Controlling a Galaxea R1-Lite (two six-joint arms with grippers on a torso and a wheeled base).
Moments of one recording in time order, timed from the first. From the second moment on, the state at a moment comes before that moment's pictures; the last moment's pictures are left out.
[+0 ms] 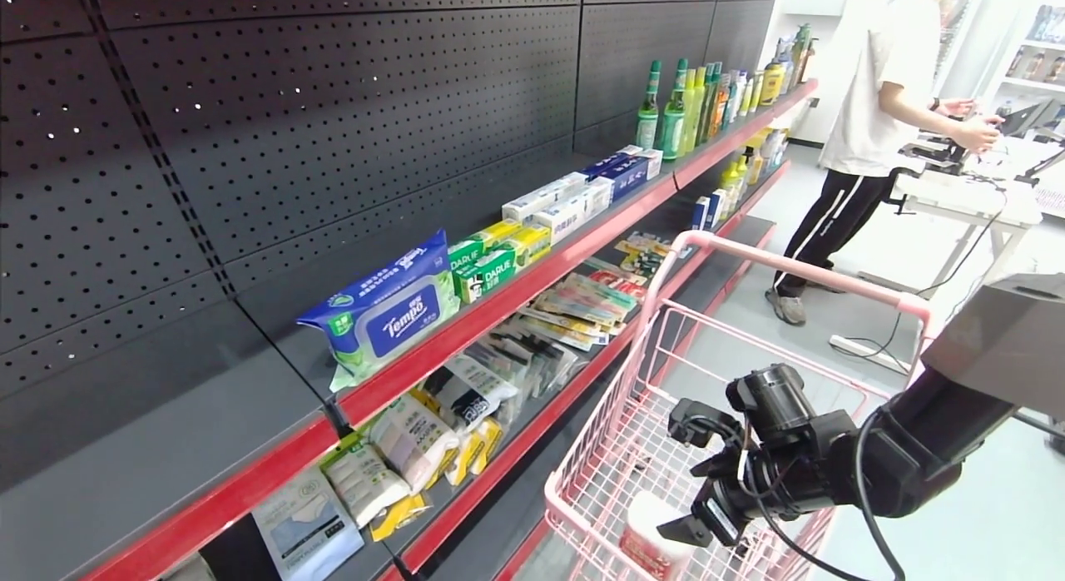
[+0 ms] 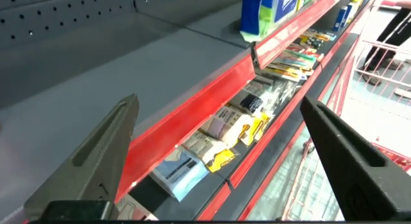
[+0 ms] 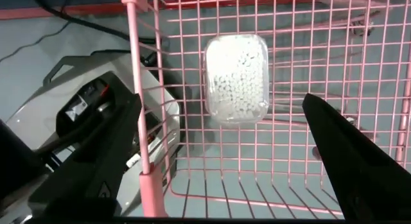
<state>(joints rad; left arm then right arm) 0.00 0.00 0.00 0.00 -0.04 0.00 0.36 2.11 -0.64 -0.42 0.28 -0.38</state>
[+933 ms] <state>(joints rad) 0.00 0.00 0.00 0.00 -0.04 0.00 0.34 2.14 -0.63 -0.42 0.28 -0.44</state>
